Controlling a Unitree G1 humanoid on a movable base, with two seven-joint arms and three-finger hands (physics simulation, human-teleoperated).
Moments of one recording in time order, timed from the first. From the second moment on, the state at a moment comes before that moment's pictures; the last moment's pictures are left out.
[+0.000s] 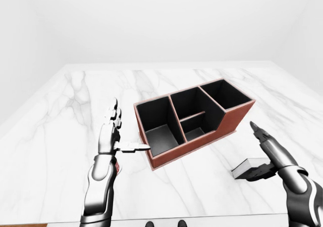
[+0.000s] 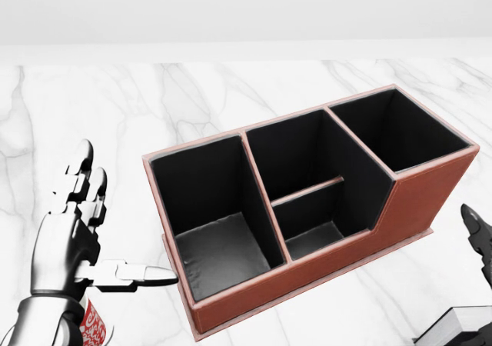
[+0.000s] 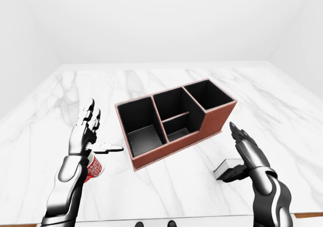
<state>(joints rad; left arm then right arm) -0.01 0.04 0.08 -0.21 -0.01 0.09 -0.09 0.11 -0.29 -0.50 -0.08 -0.74 -0.08 0.48</state>
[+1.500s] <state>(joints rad) -0.02 0.04 0.07 -0.19 0.00 0.09 -0.08 0.08 -0.38 -0.51 0.12 -0.74 -0.09 0.38</state>
